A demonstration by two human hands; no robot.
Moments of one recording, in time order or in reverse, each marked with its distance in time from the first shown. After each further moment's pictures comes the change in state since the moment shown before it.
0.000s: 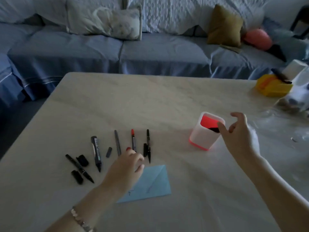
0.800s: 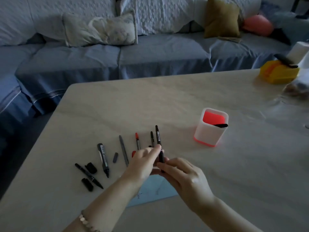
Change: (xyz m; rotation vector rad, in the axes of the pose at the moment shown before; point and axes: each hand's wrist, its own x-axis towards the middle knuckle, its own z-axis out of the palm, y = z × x) left_hand 0.008 0.069 -0.031 -1.038 -0.120 -0.427; right_hand -0.126 -0.041 0.056 0.384 -0.061 -0.830
